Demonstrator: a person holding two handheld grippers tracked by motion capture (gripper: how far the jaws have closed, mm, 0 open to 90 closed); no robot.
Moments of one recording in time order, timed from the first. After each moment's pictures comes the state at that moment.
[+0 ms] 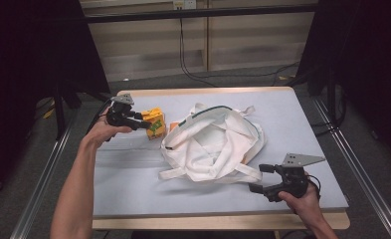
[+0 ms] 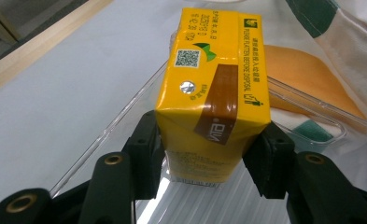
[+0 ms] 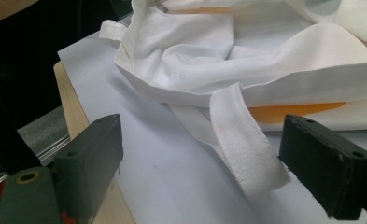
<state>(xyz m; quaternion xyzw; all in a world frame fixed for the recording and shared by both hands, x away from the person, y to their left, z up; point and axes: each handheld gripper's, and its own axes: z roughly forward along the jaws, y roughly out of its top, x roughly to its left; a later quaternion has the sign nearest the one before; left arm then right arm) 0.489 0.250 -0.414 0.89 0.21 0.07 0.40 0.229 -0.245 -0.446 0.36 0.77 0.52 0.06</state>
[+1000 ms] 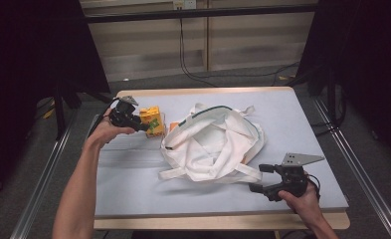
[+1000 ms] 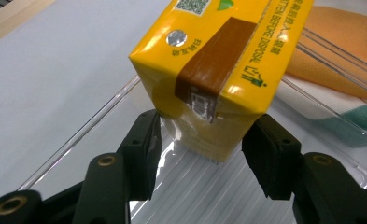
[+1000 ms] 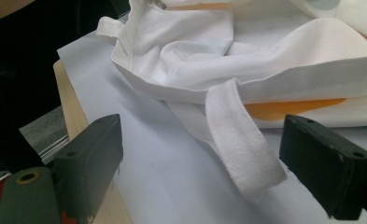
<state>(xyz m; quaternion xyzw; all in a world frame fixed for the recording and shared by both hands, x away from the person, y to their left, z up) 0.495 0.243 -0.422 0.91 0.28 0.07 0.31 0.233 -0.247 -0.450 0.36 0.77 0.52 0.06</state>
